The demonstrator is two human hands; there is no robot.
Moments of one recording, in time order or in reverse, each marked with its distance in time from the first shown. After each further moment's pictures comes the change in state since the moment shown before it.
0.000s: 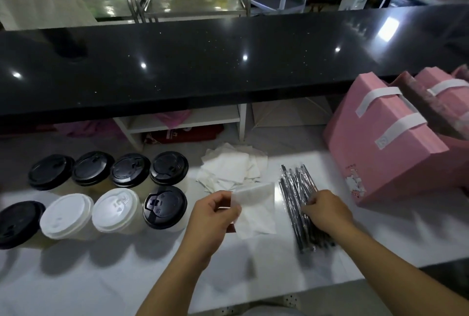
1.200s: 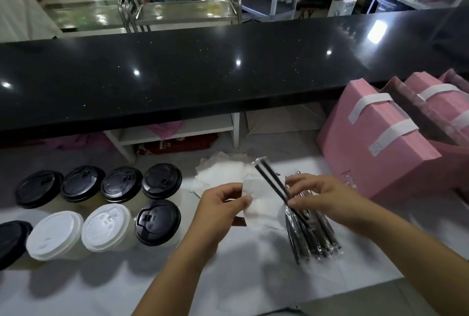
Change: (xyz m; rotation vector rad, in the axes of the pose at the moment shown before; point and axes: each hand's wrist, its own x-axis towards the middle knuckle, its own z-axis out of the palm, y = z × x) left_hand 0.022 0.037 0.020 -0.056 -0.113 -0.002; right_hand -0.035 -0.035 -0.085 0.709 -0.399 -0.416
